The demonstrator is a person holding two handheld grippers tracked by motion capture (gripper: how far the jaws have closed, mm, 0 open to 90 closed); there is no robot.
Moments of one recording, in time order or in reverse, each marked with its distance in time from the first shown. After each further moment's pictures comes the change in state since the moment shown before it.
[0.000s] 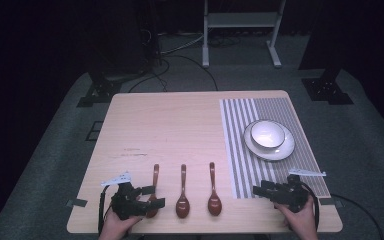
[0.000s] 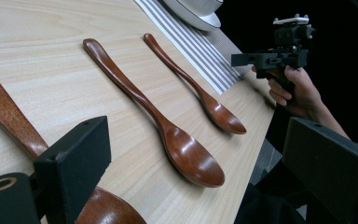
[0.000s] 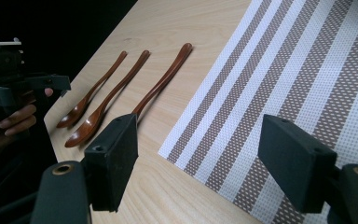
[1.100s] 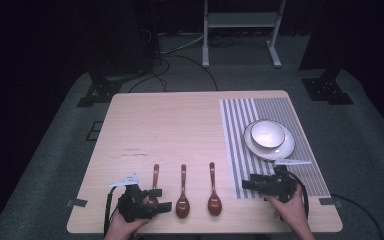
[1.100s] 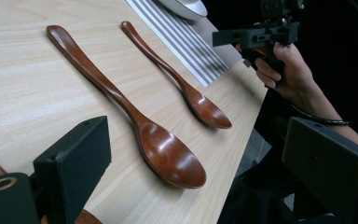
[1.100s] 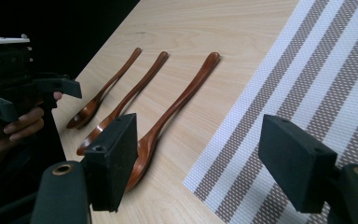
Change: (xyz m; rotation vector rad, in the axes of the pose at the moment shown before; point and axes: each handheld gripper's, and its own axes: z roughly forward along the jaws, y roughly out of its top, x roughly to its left) left arm -0.011 -0.002 0.015 0.043 -0.043 0.002; right arm 0.020 0.028 0.026 0.073 0.028 -0.044
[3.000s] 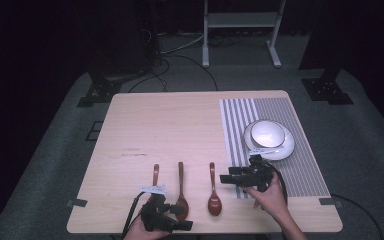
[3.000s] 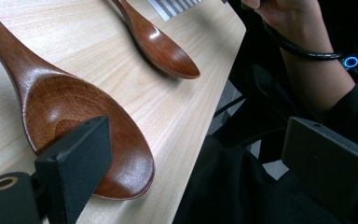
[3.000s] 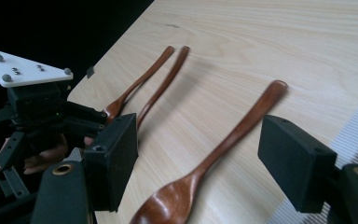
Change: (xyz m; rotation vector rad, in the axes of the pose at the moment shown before) left arm -0.017 -0.016 0.056 0.232 -0.125 -0.008; right arm 0.037 0.036 0.051 0.096 0.066 -0.094
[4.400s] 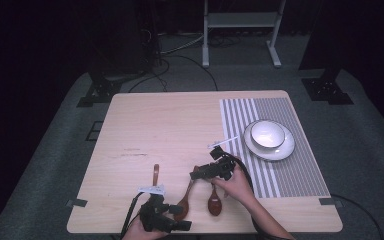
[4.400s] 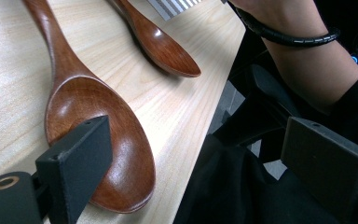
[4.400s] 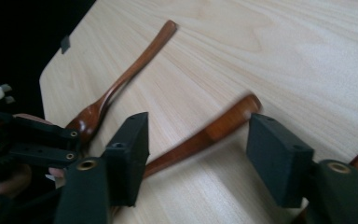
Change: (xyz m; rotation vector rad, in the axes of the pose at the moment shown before) left arm 0.002 -0.002 -0.003 -0.003 -0.009 -0.002; right arm 0.008 0.036 0.099 0.221 -0.022 -0.007
